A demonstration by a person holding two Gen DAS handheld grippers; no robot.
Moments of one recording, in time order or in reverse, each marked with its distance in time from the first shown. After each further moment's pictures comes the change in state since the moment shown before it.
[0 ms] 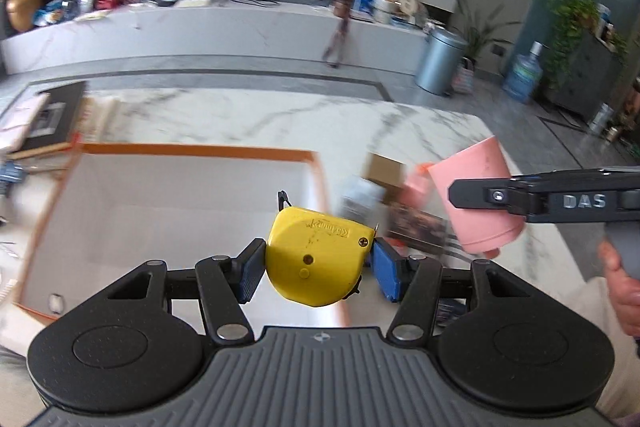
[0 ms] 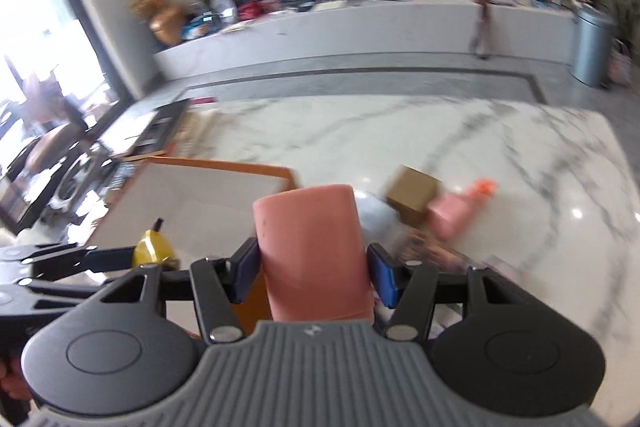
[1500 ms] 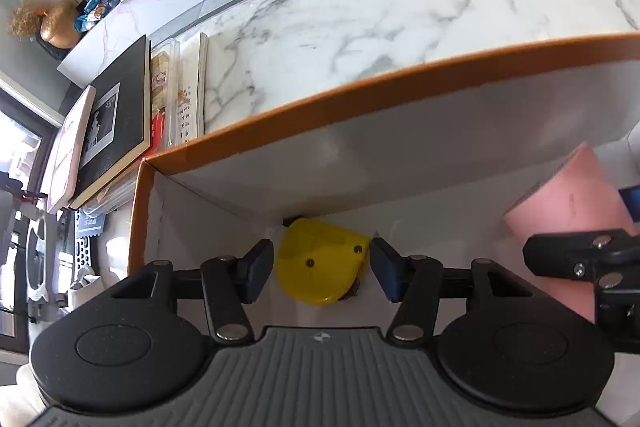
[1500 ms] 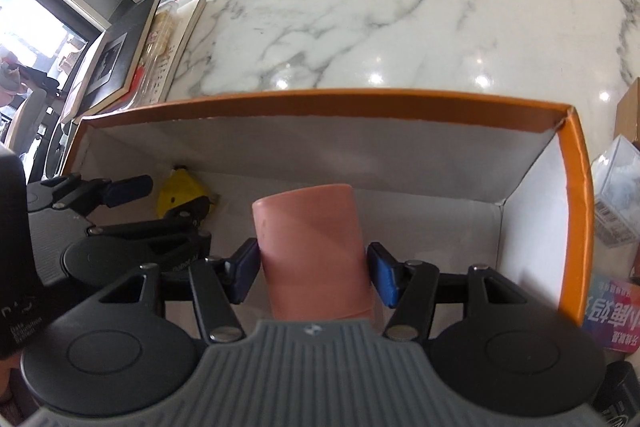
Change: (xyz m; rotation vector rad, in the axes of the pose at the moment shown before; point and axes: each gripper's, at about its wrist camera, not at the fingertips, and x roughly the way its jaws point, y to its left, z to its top) left arm 0.180 0.139 0.023 0.273 0.365 0.440; right arm 0.282 0.089 0.027 0.197 0.380 0.000
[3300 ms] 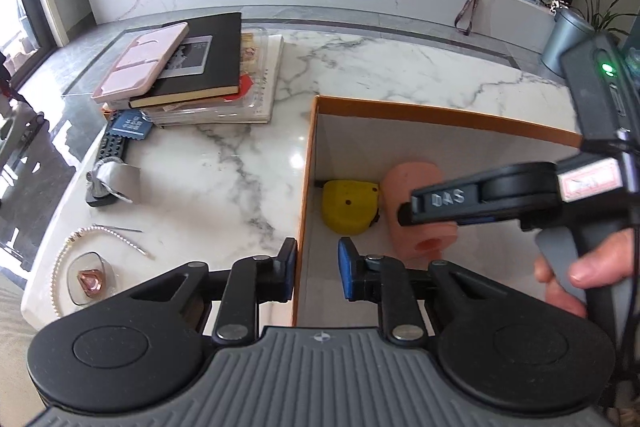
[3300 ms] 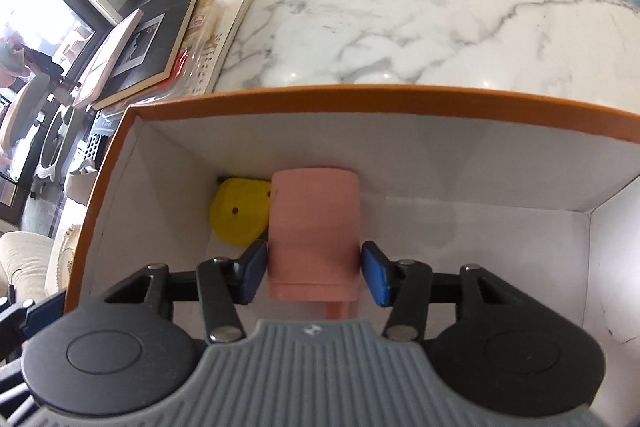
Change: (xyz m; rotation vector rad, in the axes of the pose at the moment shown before) left arm -0.072 0.081 -0.085 -0.409 -0.166 -0.208; right arm 0.026 0.072 0.002 -0.076 -0.045 -0.031
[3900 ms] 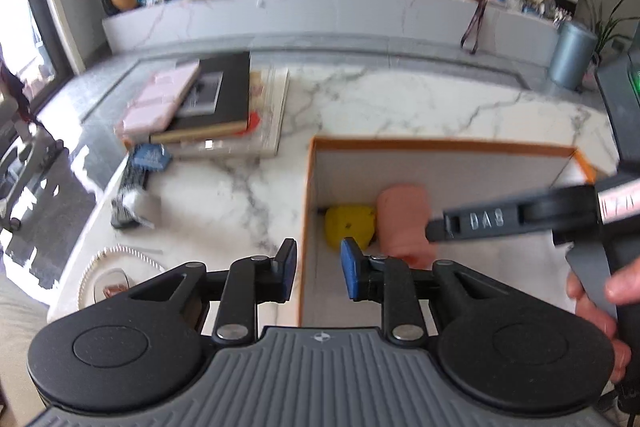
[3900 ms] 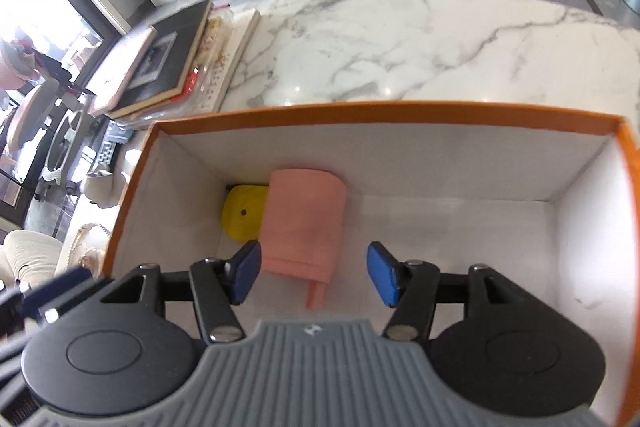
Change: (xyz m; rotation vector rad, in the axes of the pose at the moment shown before) left arm -0.043 -0.023 0.004 0.017 -0.102 0.064; right arm -0.046 -0.012 -0.010 -0.027 -0.055 0.013
